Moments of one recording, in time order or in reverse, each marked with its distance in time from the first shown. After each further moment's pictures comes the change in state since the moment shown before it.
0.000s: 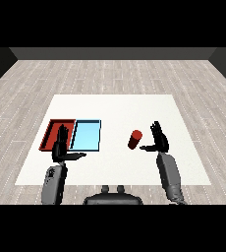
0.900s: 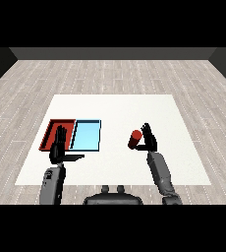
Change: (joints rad) left arm 0.024 0.007 0.006 -0.035 0.023 -0.021 0.002; right arm -0.106 0.072 0.021 0.257 -0.015 -0.024 -0.135
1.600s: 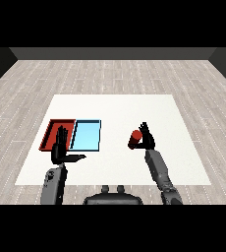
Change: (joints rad) left arm 0.012 -0.020 -0.015 -0.015 -0.006 0.012 0.001; right arm -0.083 -0.002 -0.006 0.144 -0.019 -0.003 -0.046
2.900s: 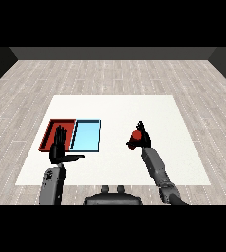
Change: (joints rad) left arm -0.004 0.012 0.018 0.007 0.008 -0.007 -0.009; right arm -0.075 0.012 0.020 0.092 0.001 -0.048 0.011
